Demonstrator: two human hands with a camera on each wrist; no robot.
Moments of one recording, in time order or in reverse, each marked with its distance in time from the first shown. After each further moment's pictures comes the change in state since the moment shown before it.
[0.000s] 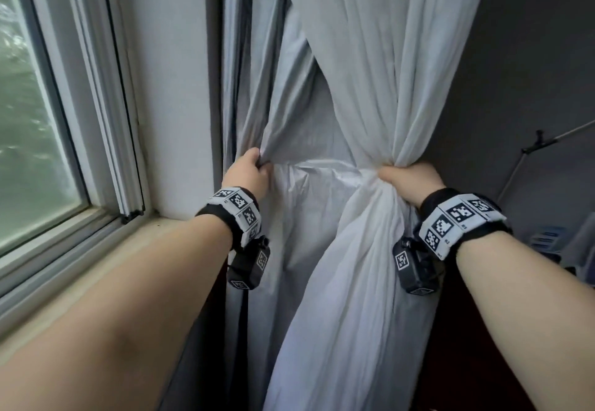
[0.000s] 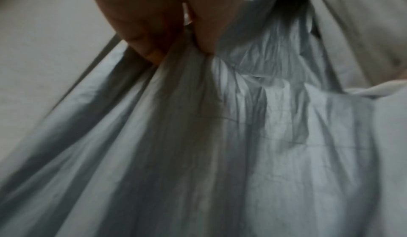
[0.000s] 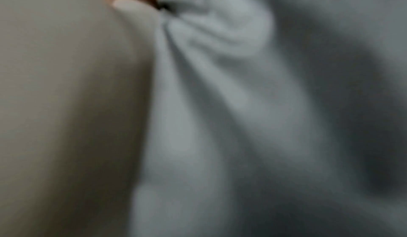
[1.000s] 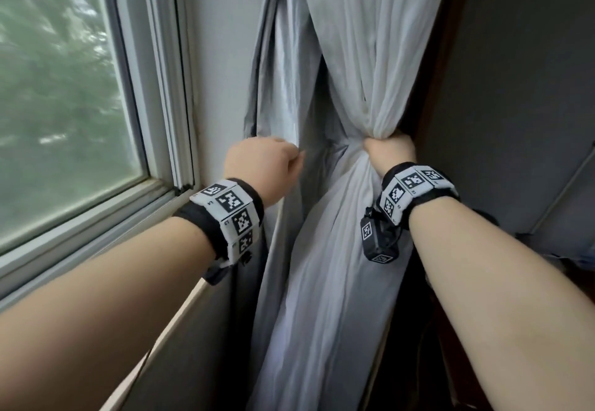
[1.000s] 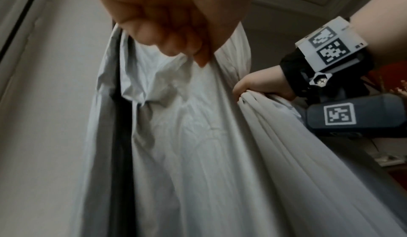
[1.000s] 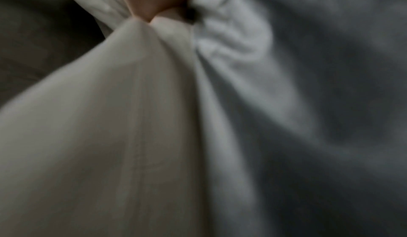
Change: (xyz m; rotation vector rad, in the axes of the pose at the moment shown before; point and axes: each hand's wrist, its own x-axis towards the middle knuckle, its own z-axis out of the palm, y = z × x) left_hand -0.072 -0.002 -0.072 0.573 0.134 0.507; right_hand -0.002 -0.029 0.095 -0.073 -0.001 -0.103
